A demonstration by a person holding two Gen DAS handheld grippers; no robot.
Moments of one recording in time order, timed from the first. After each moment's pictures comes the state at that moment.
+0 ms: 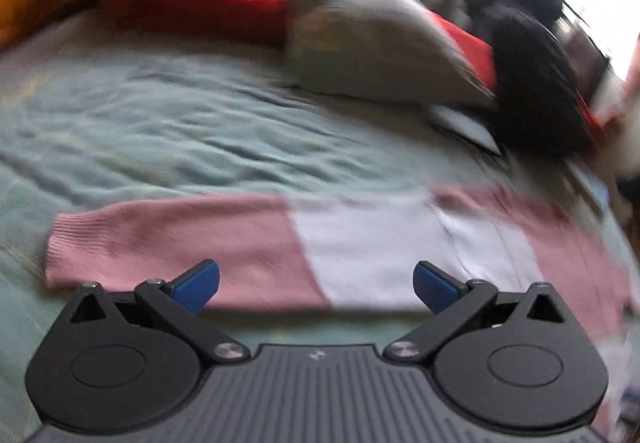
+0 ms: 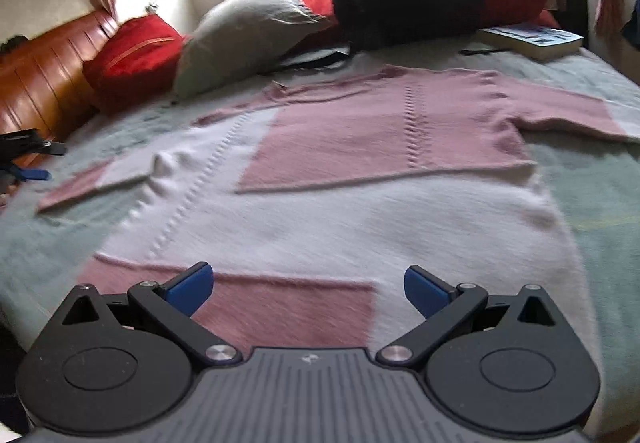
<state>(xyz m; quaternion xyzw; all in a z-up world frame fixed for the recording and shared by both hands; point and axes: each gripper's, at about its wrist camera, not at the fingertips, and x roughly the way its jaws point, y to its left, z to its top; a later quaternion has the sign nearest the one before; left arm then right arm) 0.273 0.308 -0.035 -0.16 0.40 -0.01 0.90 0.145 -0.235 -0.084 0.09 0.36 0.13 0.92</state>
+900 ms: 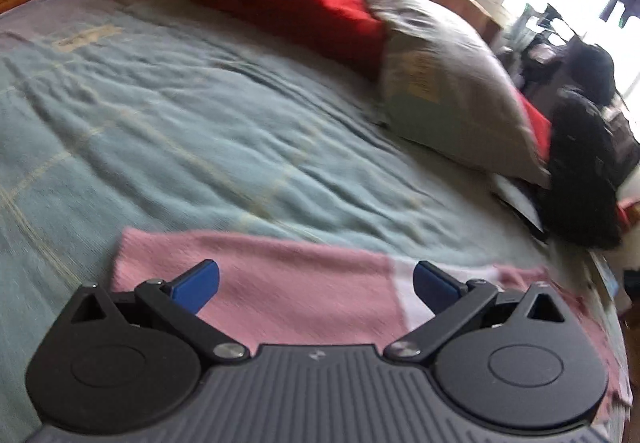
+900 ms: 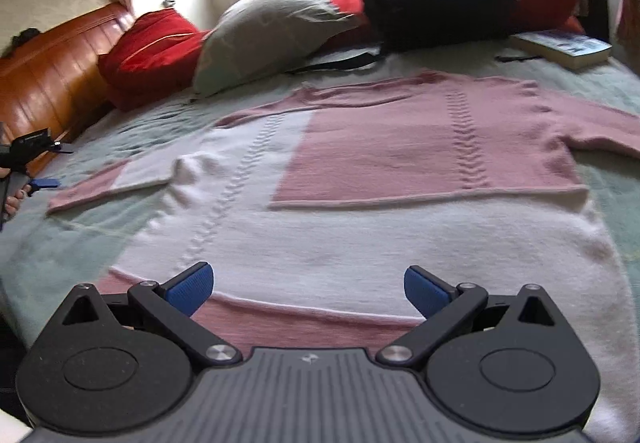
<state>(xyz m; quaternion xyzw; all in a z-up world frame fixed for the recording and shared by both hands) 0.277 0.377 -0.053 -0.23 0.38 0.01 0.90 0.168 -0.199 -0.077 0.09 0.37 0.17 0.91</state>
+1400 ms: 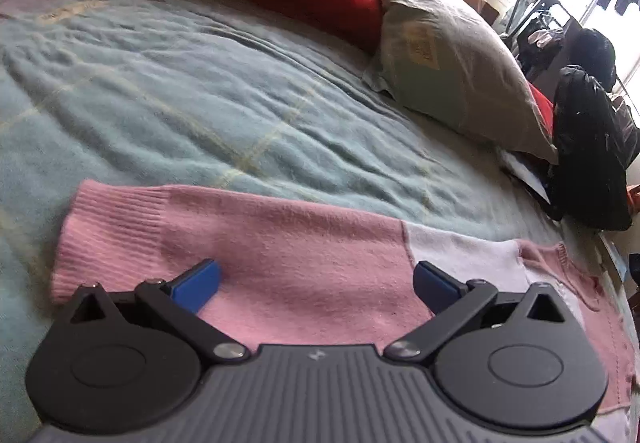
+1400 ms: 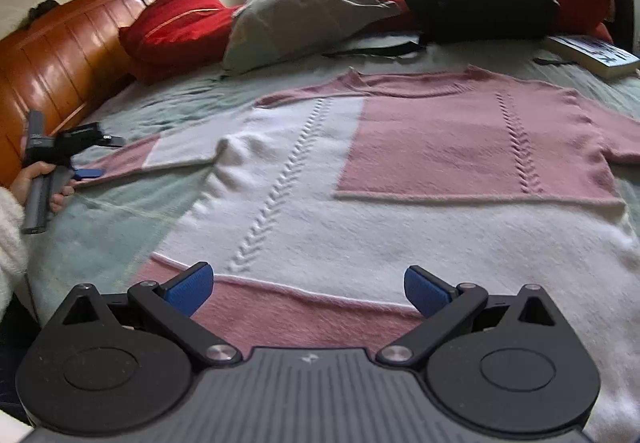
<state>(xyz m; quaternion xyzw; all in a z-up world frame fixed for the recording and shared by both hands) 0.288 0.373 -0.101 -0.23 0.39 0.04 0.89 0.162 -0.160 -0.067 0.06 0.39 0.18 0.90</state>
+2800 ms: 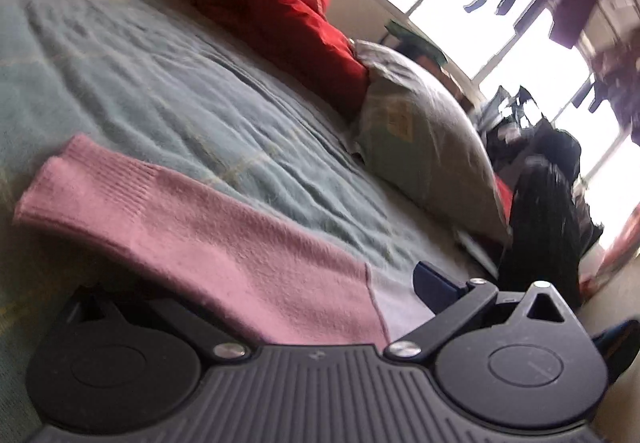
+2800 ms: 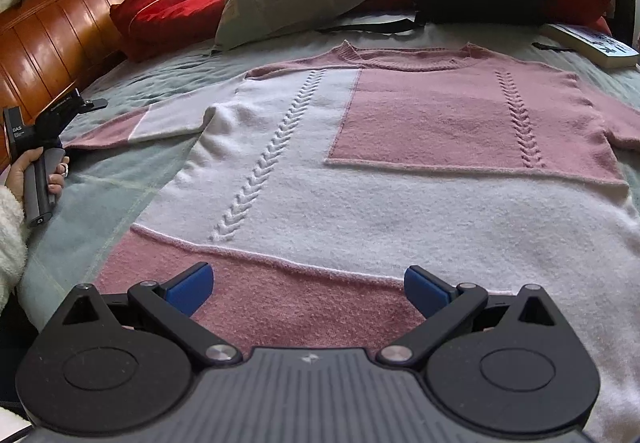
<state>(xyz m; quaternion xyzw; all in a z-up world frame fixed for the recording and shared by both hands) 0.267 0.368 -0.131 -0.32 0.25 0.02 0.91 0.164 -0.153 -0.087 0.04 0.41 0.17 0.89</state>
